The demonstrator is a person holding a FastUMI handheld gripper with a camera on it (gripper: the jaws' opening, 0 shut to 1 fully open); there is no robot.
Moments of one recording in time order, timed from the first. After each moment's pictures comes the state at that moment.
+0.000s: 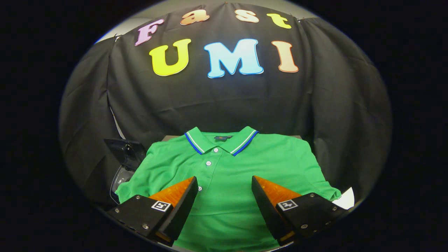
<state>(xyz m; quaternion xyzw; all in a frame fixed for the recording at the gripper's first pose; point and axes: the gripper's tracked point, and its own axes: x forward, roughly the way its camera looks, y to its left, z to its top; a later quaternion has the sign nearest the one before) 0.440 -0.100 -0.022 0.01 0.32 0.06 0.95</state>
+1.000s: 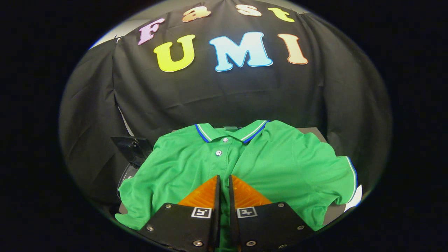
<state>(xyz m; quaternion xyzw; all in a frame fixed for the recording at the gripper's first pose) 0.448 -0.084 -0.036 0.04 0.33 0.10 0.94</state>
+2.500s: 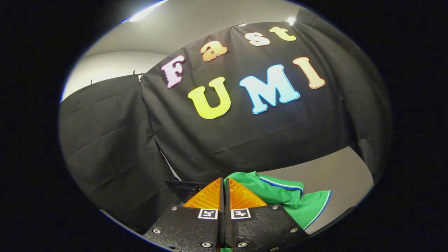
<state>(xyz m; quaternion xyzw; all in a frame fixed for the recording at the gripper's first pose) 0.411 0.056 0.104 0.17 0.16 0.20 0.95</state>
